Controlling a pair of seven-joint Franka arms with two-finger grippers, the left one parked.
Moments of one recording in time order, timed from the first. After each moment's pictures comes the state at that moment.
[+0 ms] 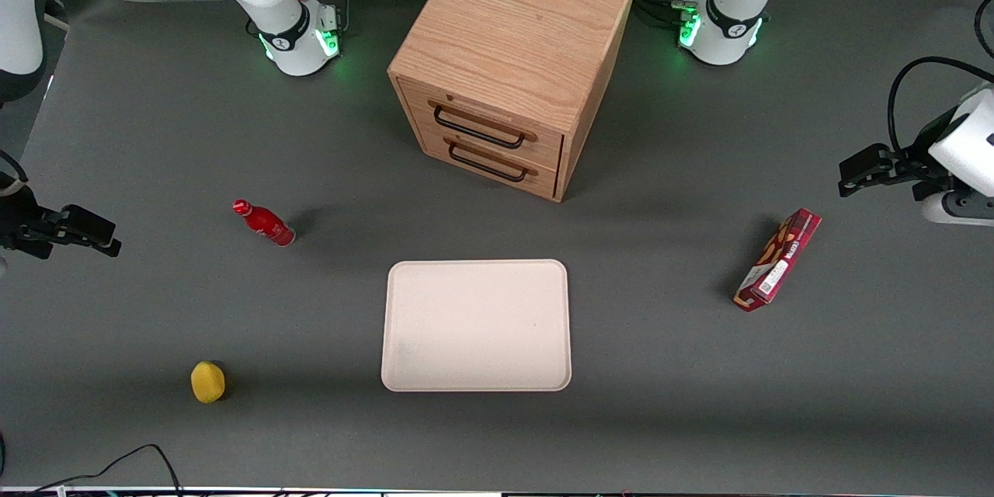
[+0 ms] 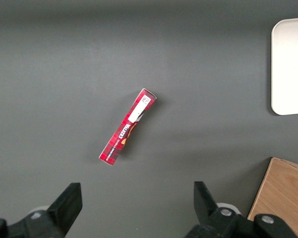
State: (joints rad) arm -0.01 0.23 -0.04 -1.37 -0.01 1.71 -0.04
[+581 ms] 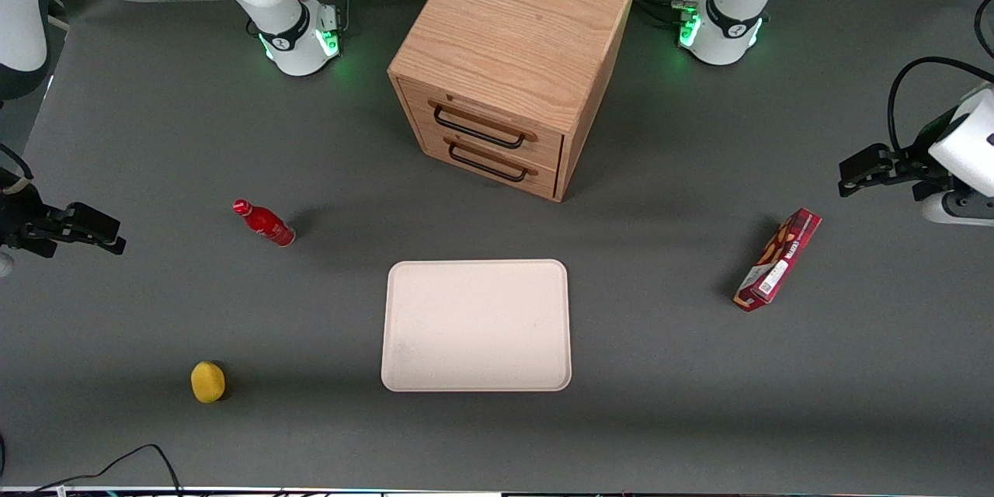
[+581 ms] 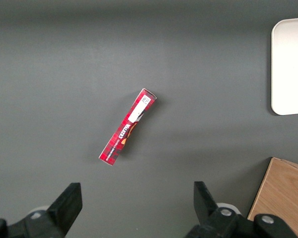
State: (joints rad) arm 0.00 0.23 -0.04 -1.37 -0.01 1.70 -0.04
